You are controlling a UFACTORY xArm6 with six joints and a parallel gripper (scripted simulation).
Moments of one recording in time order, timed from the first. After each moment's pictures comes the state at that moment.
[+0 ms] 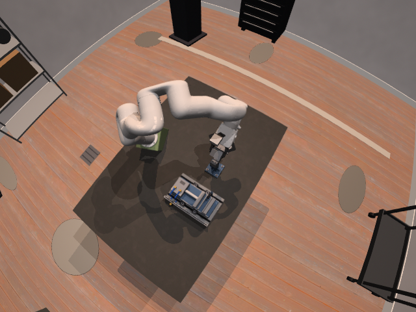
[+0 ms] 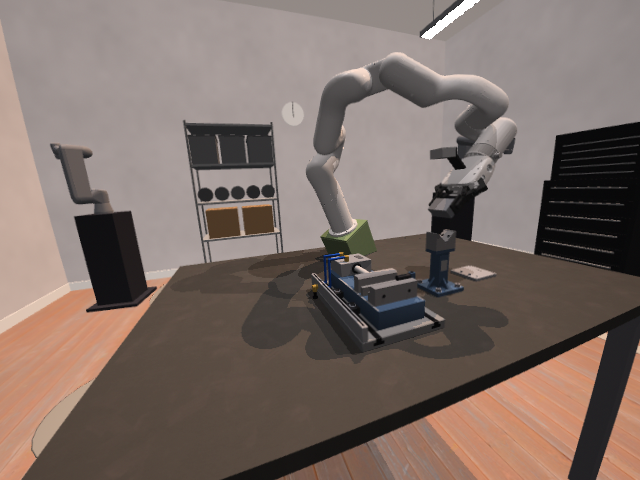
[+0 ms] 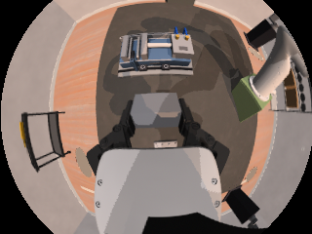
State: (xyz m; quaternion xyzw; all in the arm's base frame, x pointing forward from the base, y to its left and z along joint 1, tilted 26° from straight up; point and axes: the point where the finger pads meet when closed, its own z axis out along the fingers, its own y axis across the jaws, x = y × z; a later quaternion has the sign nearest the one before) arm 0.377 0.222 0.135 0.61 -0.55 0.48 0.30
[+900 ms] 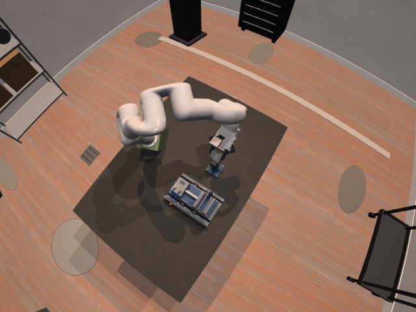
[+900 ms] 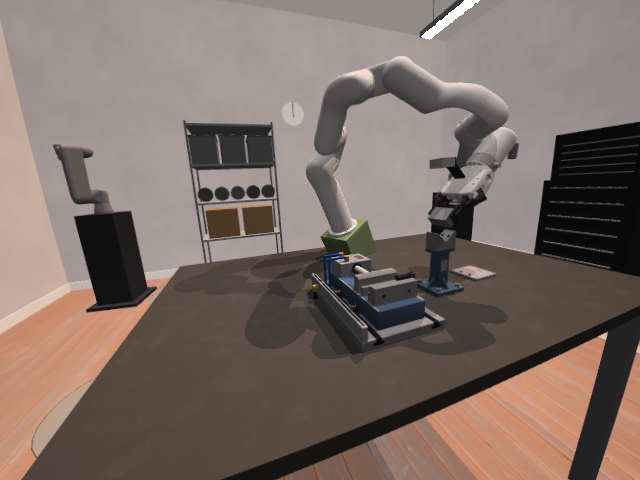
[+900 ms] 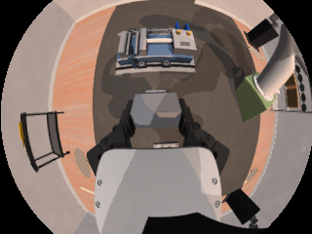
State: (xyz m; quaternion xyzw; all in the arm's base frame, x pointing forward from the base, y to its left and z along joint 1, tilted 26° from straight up) arm 0.383 0.214 0.113 0.61 -0.55 0.48 0.30
